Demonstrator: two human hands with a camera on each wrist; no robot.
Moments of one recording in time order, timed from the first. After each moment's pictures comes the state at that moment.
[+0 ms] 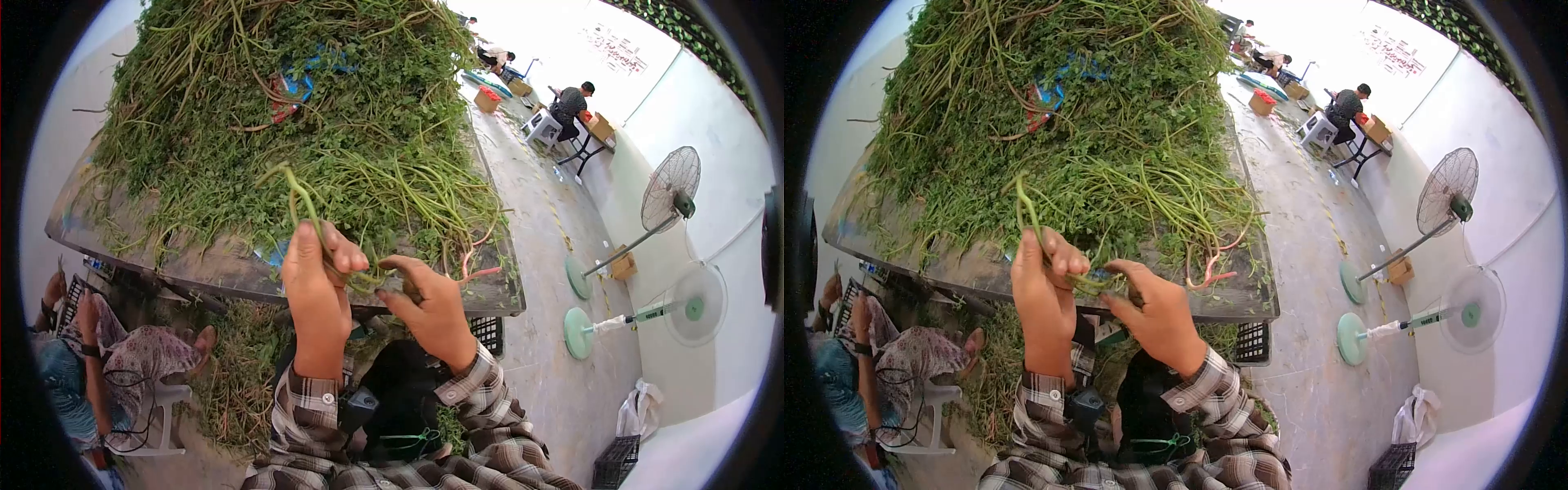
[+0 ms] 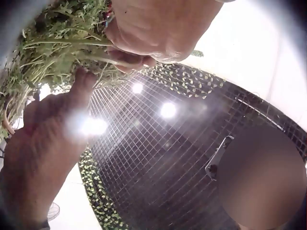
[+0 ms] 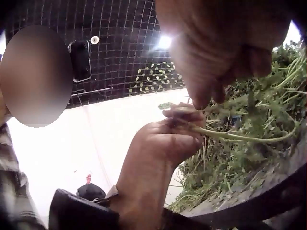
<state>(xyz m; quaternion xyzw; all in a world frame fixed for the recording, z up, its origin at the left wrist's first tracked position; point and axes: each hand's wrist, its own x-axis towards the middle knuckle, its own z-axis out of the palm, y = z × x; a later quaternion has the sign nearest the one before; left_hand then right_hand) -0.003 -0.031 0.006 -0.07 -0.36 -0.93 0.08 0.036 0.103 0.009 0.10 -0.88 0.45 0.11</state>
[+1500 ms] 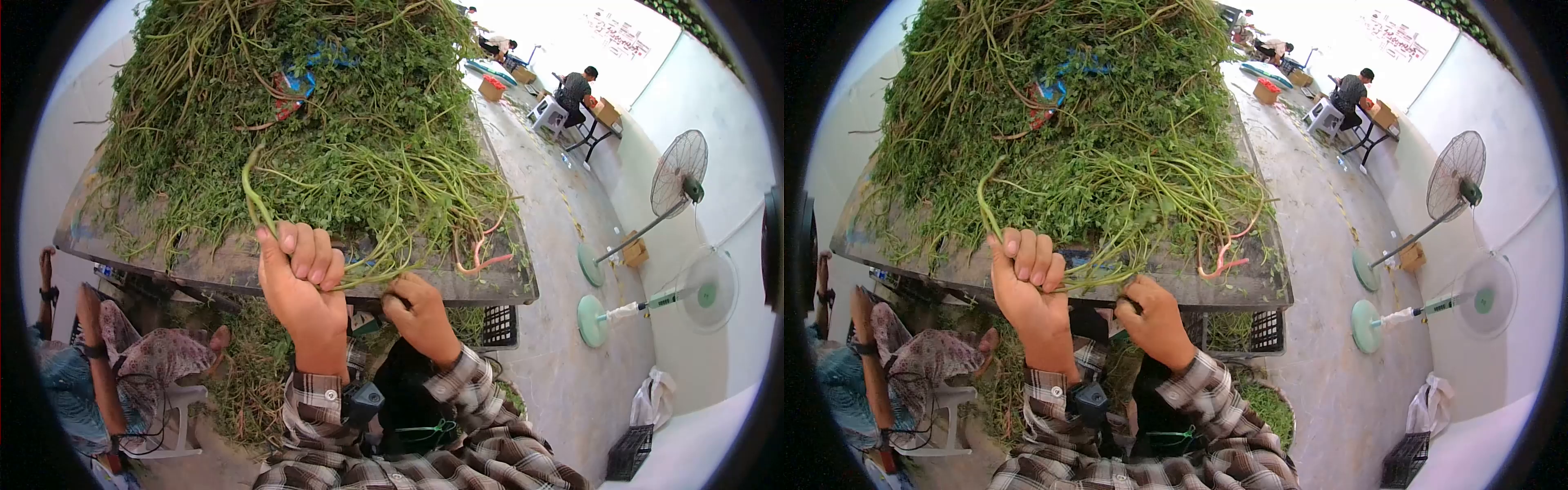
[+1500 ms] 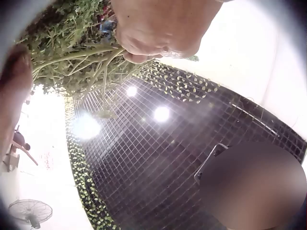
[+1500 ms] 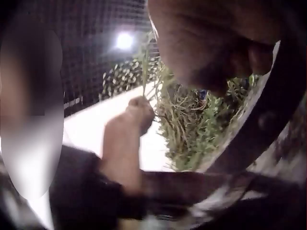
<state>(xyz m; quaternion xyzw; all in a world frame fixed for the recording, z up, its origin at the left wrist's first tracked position) -0.003 -0.049 0.011 -0.10 -0.14 -0.98 0.10 0.034 0.092 -0.050 0.14 -0.86 0.45 0.17</state>
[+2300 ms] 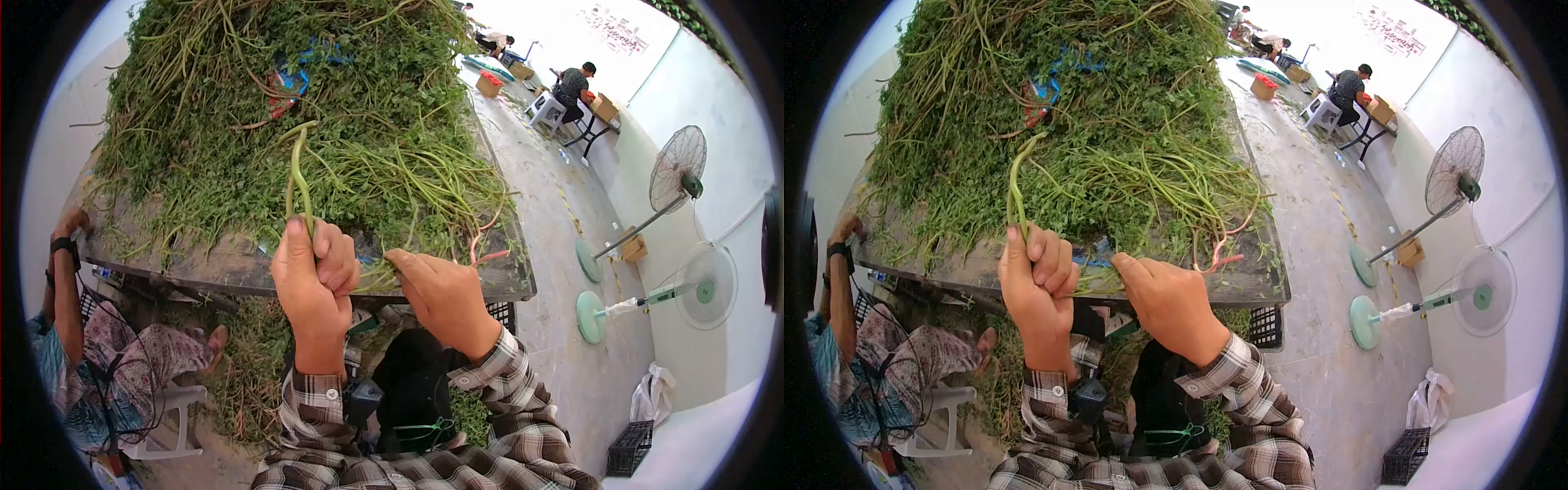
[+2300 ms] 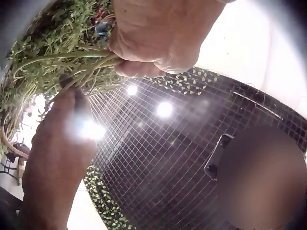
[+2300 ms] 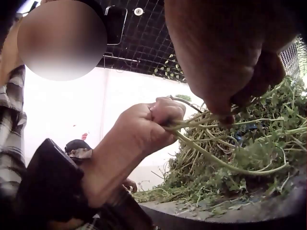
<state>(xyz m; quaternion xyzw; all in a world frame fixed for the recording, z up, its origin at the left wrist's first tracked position) 0.003 -0.041 0.014 -0.12 -0.27 -0.95 0.03 0.032 0.114 0.005 0.24 -0.91 0.19 0.26</state>
